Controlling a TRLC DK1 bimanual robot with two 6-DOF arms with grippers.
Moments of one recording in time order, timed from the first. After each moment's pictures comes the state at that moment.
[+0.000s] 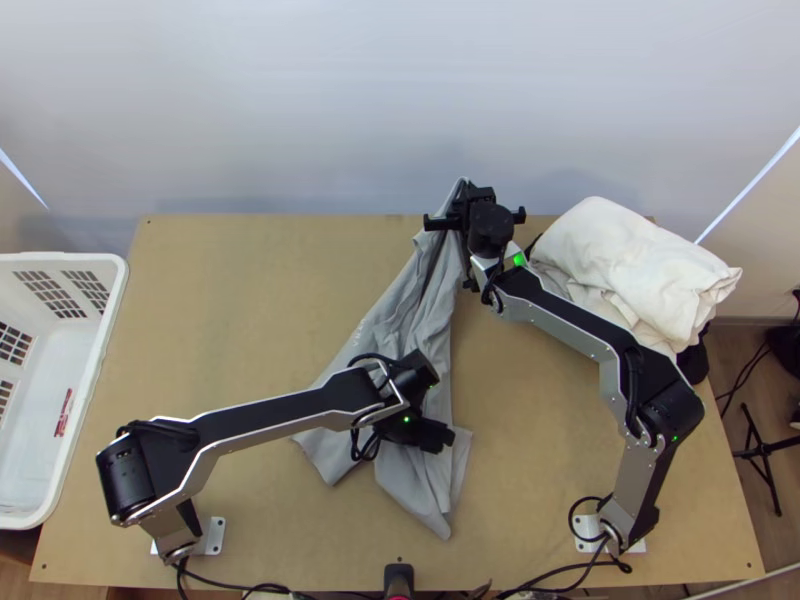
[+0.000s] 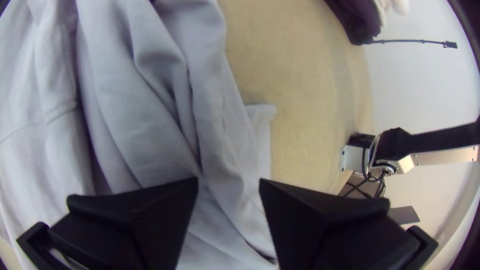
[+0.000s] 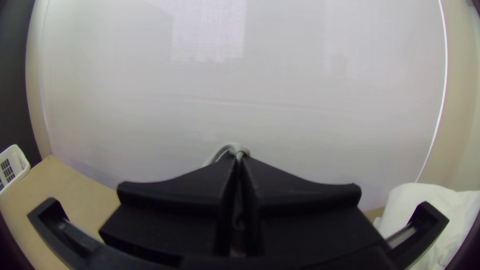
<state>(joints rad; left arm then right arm) -1.03 1.81 1.28 -0.55 0.36 -0.76 0.55 1.95 1.44 0.47 0.50 -0.01</state>
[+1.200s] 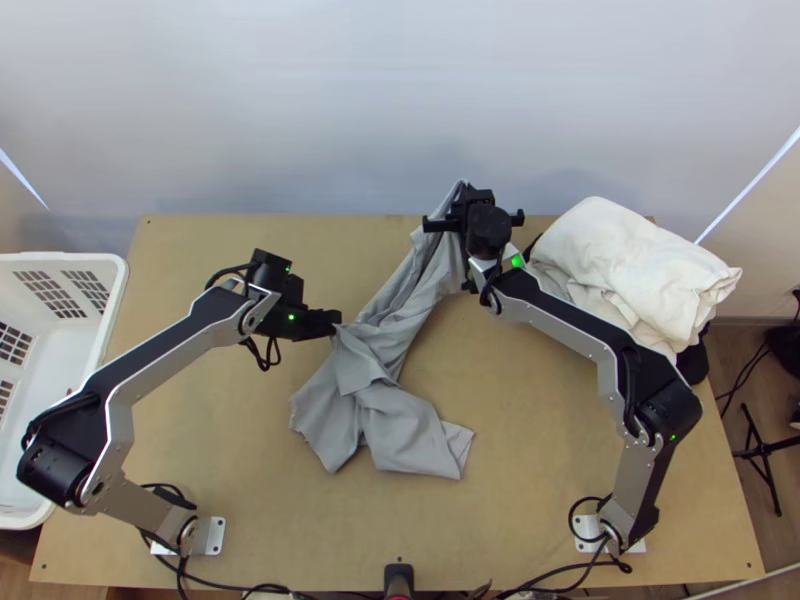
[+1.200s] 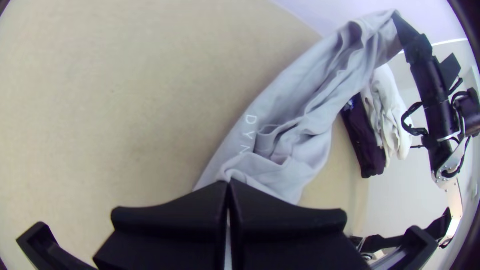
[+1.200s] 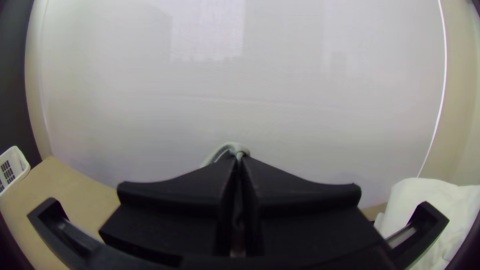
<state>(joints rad) -0.36 1.65 1.16 -0.50 0.38 -0.47 0.56 1.95 1.43 0.47 0.51 0.01</state>
